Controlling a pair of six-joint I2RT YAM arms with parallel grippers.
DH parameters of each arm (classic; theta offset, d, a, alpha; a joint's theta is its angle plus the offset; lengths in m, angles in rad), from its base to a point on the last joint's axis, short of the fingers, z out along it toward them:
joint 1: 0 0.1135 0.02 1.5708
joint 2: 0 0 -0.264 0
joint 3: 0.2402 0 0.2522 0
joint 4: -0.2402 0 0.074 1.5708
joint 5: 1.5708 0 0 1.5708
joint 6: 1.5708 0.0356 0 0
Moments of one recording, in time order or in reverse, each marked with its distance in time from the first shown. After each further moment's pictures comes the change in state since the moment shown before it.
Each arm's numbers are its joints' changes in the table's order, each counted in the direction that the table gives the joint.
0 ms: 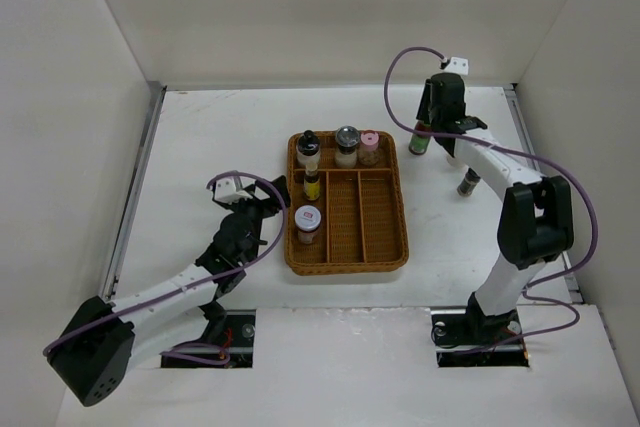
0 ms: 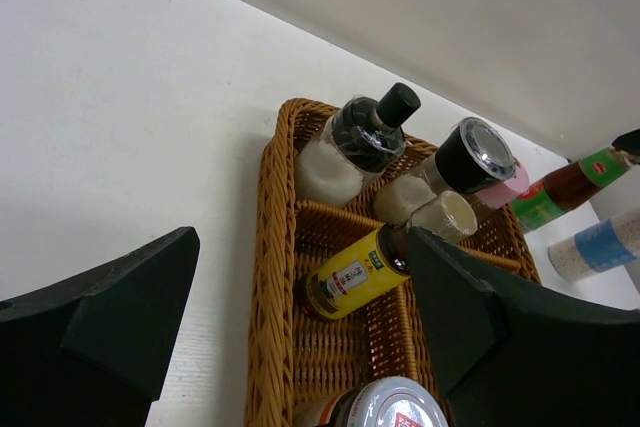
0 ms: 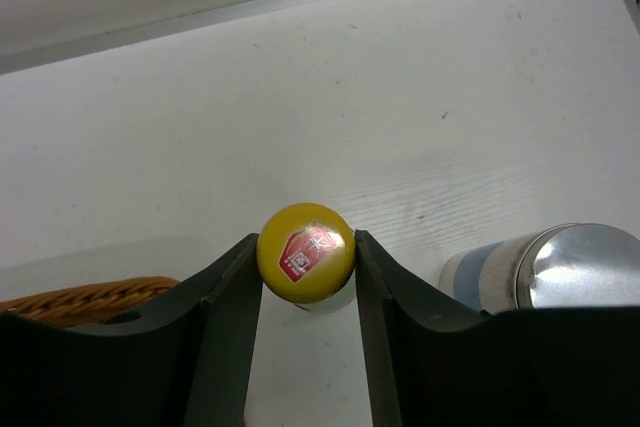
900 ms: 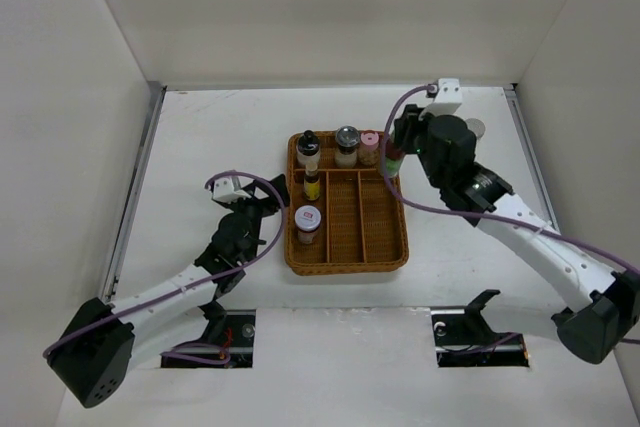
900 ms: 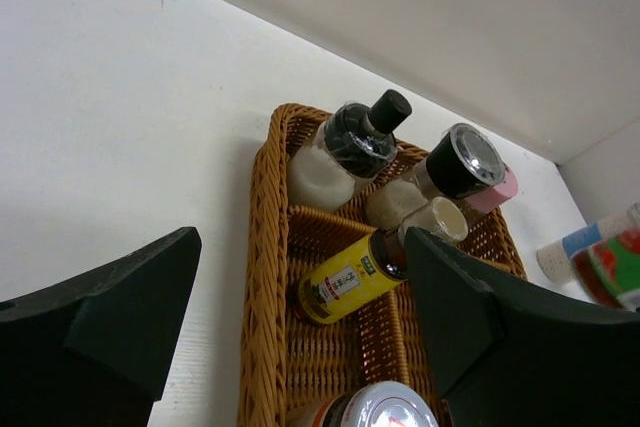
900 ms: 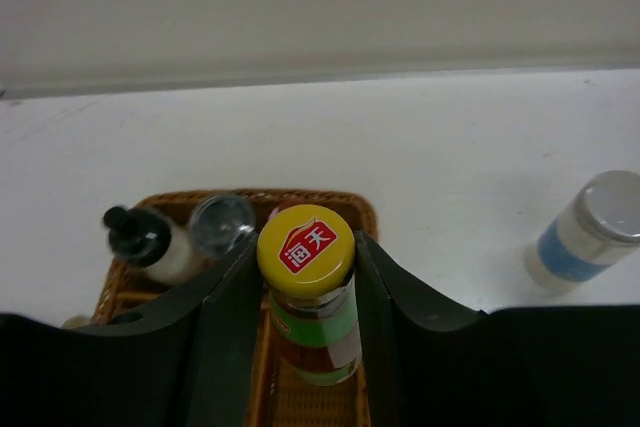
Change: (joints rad) left arm 0.011 -0.005 -0.001 0.020 0.021 -0.008; right arm 0.358 0.560 -0.236 -0.023 0.103 -0.015
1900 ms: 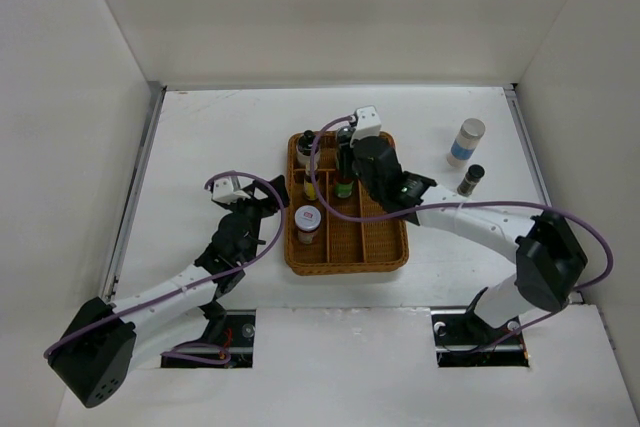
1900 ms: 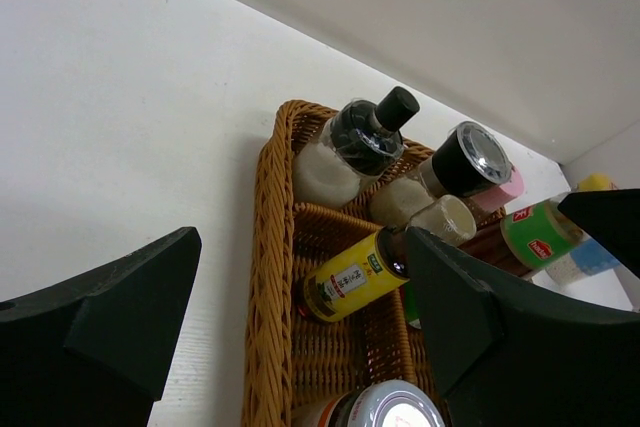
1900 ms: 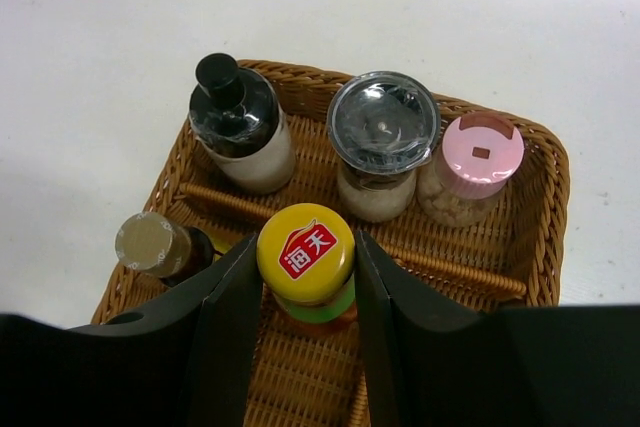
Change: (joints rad) left arm 0.013 0.002 -0.009 0.000 0.007 -0.010; right arm 0.243 -0.335 -0.032 0.182 -0.004 0.001
